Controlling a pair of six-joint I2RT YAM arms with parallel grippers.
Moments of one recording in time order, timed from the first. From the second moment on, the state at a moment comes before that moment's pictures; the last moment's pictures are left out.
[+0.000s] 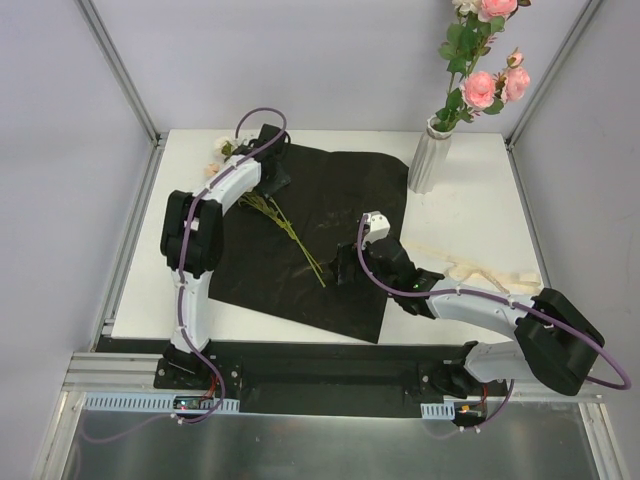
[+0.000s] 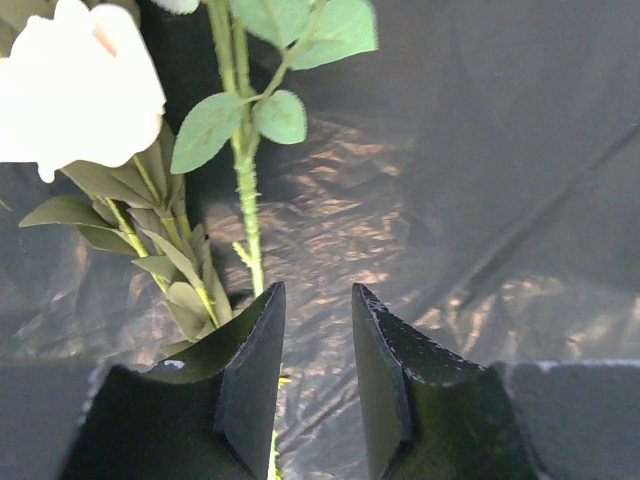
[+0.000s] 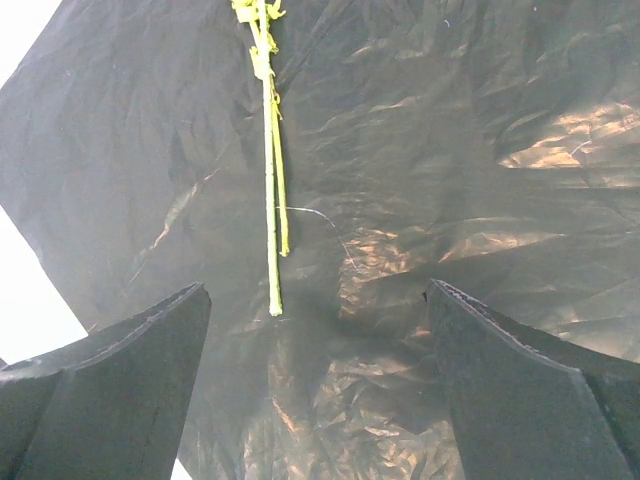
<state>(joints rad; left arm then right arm) -0.32 2.13 1.77 -0.65 -0.19 -0.89 0.88 1.30 0.57 0.24 0.18 0.45</state>
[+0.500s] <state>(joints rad) -0.35 2.21 1.79 -0.75 -0.27 -0.89 0.88 1.28 0.56 0.25 0.17 0.45</state>
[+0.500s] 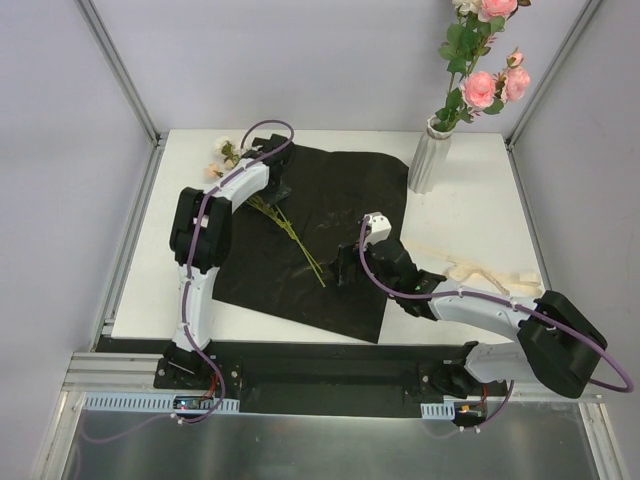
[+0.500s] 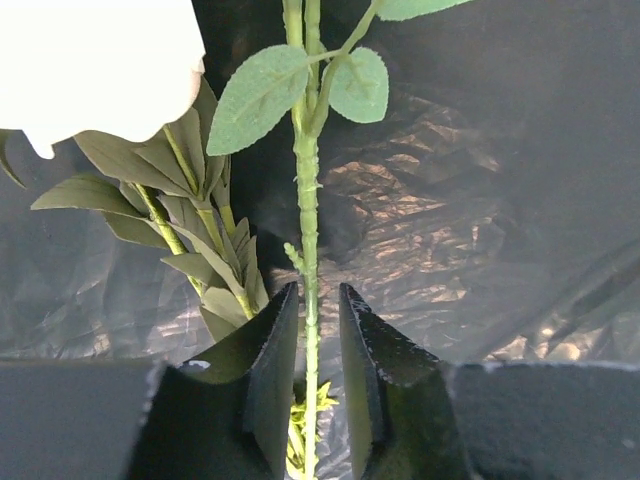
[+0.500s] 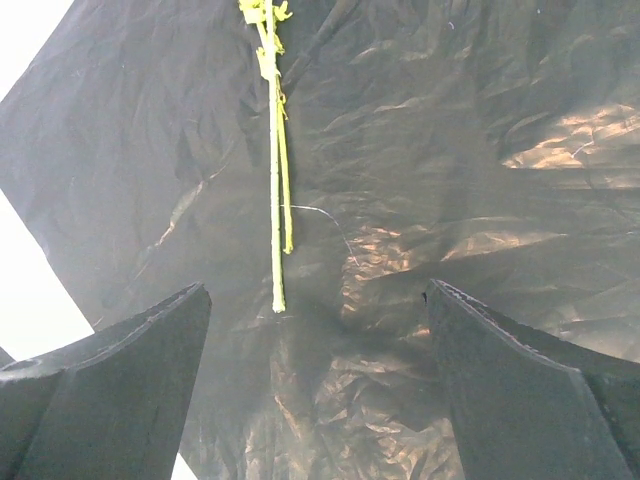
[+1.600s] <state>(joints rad) -0.35 1.58 1.74 -0.58 -0.03 -0.72 0.88 1.28 0.56 0.20 0.18 0.45</state>
